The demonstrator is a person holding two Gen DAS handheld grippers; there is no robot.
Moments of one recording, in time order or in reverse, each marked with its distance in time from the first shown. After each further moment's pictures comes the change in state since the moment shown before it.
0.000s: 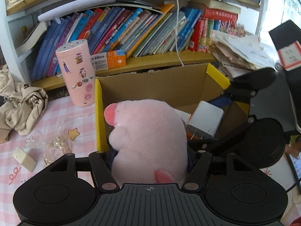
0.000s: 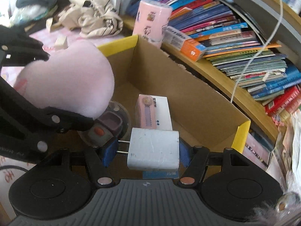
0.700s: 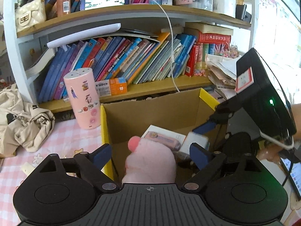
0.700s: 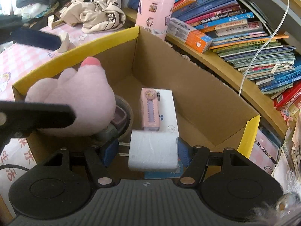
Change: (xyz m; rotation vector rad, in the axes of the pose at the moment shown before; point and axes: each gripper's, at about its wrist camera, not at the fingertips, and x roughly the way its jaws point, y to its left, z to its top) left arm -0.038 -0.006 -0.004 0.015 -0.174 0.016; right arm 0.007 -0.005 0.001 0.028 0.024 0.046
